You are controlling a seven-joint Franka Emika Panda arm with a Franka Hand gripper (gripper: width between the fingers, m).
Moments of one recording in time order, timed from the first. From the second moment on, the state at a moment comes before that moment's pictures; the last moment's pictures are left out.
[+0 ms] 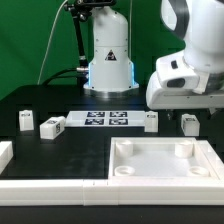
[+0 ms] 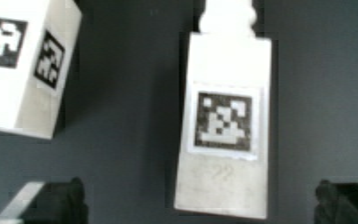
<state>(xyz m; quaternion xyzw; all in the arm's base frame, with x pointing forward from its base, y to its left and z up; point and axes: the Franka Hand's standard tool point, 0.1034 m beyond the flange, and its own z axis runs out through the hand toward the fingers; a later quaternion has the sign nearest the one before) 0.420 0.165 0.031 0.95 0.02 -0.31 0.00</state>
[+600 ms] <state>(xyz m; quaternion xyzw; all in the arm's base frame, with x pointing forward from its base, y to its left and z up) 0.406 0.171 0.022 0.90 0.03 -0.44 0.01</state>
